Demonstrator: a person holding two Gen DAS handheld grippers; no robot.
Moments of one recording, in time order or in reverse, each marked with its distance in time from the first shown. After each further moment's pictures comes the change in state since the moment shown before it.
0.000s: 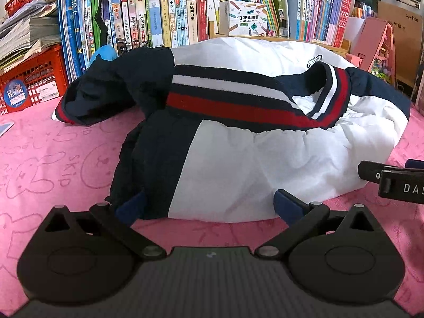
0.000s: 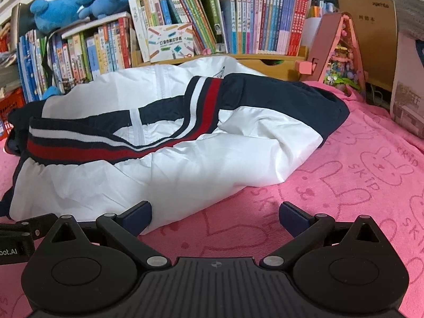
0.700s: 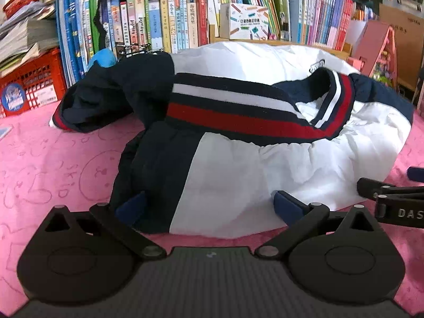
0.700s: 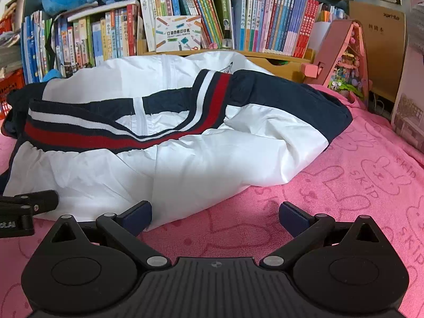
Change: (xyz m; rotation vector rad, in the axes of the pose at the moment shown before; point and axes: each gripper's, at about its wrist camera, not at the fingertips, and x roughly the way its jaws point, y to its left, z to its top) left arm 0.004 0.003 0.008 -0.017 -0.009 -0.011; right arm 0.006 0.012 -0.001 -0.069 0.025 -0.024
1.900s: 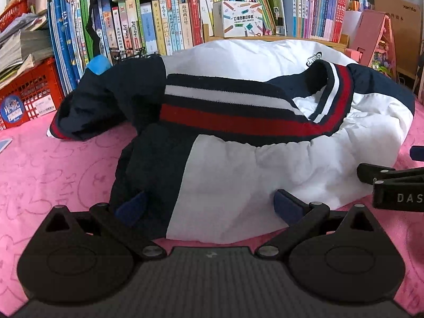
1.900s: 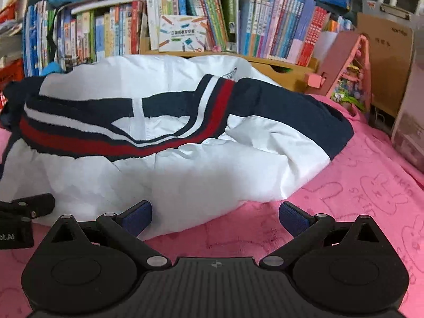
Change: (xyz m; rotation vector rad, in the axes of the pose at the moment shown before) left arm 0.007 -0.010 0.002 0.061 0.015 0.025; right arm 0.004 0.007 0.009 -0.055 -0.002 -0.030
